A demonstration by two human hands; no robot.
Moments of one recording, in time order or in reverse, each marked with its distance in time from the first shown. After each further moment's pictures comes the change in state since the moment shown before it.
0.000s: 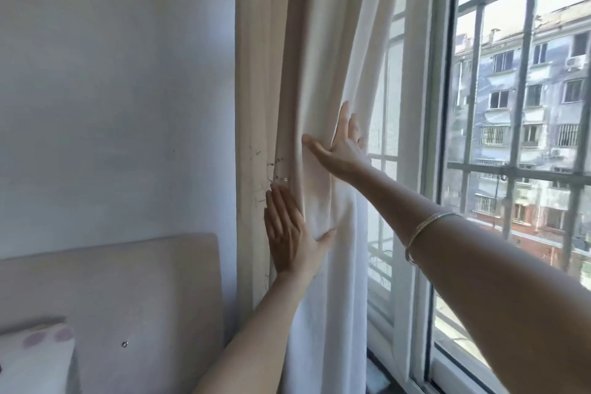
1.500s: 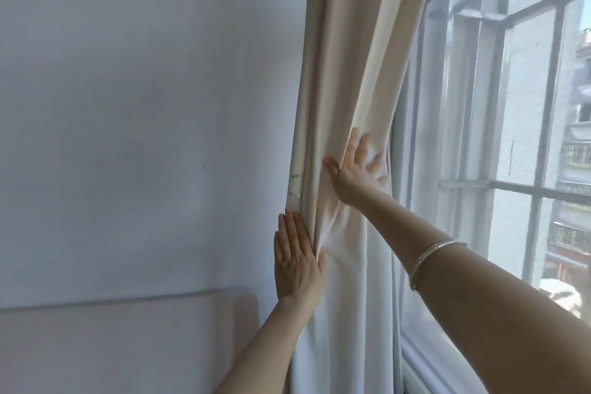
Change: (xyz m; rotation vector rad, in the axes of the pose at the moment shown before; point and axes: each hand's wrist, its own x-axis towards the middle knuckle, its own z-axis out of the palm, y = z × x) left_hand 0.213 -0.231 0.248 0.371 -0.085 0.026; right_hand 0.296 0.007 0.304 -0.134 -0.092 -0.003
